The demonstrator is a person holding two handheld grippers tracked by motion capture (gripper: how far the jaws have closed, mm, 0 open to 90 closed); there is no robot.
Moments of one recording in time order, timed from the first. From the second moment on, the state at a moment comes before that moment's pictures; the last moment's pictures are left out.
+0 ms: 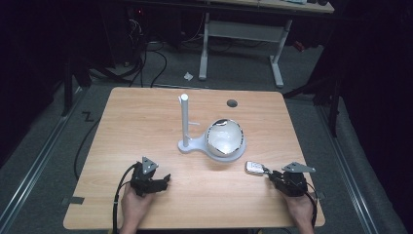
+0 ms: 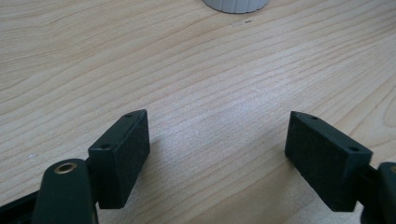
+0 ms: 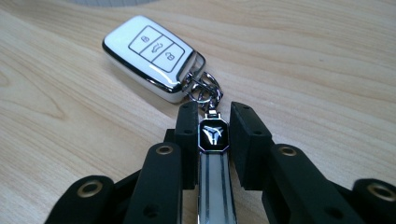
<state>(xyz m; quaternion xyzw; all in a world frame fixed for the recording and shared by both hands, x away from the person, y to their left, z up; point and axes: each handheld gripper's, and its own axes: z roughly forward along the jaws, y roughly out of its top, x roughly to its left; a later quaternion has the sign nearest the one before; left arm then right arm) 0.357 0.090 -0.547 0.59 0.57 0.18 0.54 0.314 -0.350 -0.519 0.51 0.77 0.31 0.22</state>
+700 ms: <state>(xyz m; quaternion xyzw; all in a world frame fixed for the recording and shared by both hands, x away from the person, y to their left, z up) 0.357 0.090 -0.547 0.59 0.57 0.18 0.54 0.317 -0.342 -0.465 0.48 0.75 0.38 0.25</state>
